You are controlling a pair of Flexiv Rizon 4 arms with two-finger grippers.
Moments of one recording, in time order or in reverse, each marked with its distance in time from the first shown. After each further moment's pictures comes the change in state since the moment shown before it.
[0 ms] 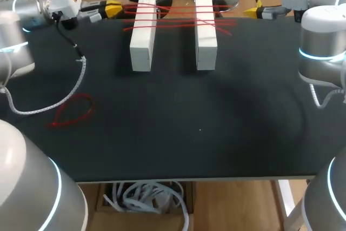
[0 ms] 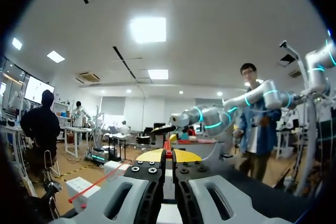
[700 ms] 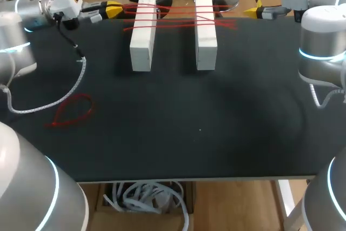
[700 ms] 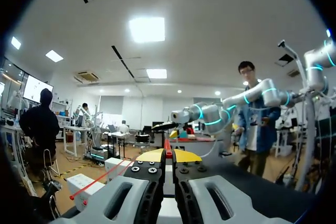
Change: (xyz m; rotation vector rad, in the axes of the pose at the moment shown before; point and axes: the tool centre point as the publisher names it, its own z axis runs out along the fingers) left arm -0.011 0.019 -0.008 -0.046 0.005 -0.003; right arm 0.000 0.000 0.000 0.000 0.000 0.000
